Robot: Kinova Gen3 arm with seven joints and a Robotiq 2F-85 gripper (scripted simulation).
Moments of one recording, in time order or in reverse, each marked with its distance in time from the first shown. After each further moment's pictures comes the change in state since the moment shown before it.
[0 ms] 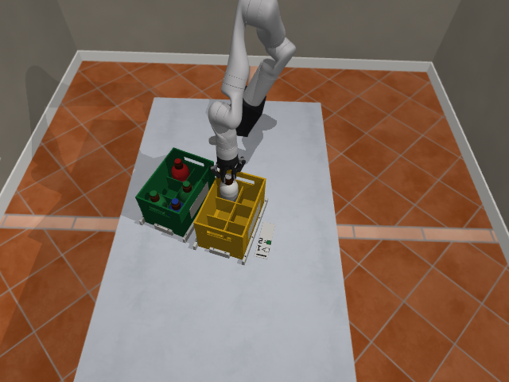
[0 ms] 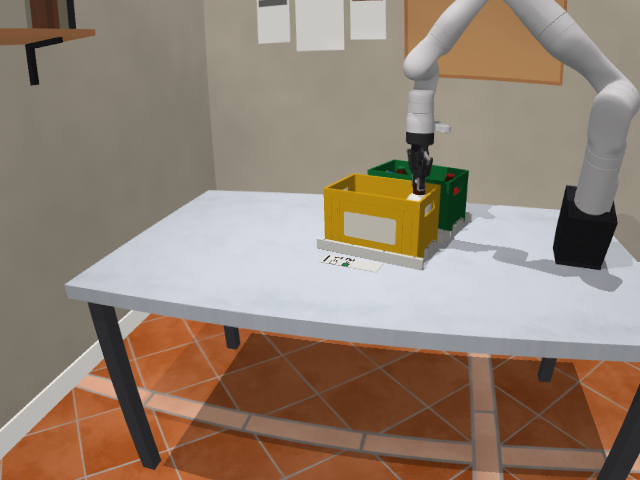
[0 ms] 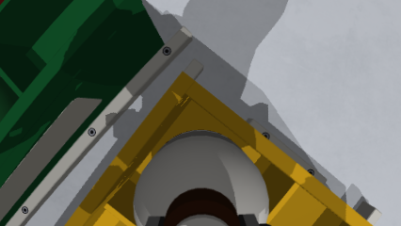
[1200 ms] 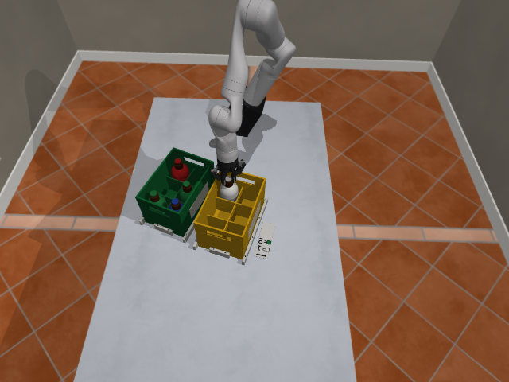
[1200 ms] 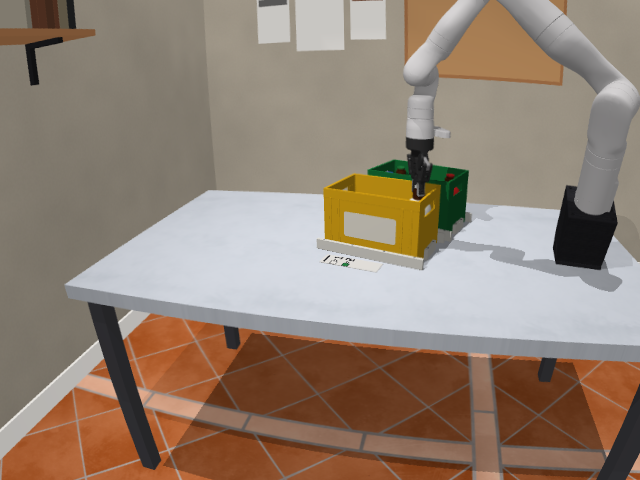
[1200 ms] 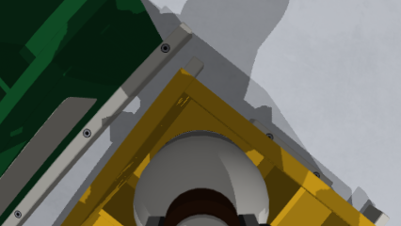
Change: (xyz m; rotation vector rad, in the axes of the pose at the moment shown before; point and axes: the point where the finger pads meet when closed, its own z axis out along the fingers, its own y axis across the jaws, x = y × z) arm 0.000 0.000 0.015 0.000 0.000 0.000
